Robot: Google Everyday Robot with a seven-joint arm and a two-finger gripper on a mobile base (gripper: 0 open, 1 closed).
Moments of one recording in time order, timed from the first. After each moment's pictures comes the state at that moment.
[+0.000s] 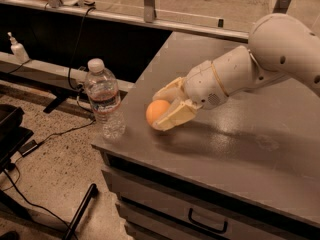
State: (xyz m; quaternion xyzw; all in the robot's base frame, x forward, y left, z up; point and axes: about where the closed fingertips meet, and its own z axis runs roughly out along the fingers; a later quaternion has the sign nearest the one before) arm 0.498 -0.011 0.871 -0.65 0.62 0.29 0.35
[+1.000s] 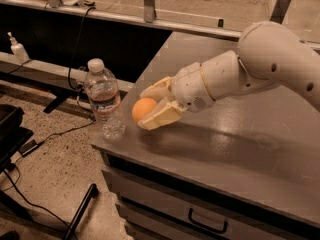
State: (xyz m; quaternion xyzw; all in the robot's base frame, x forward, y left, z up) arm 0.496 0.020 0.879 -0.64 0.60 0.28 0.39
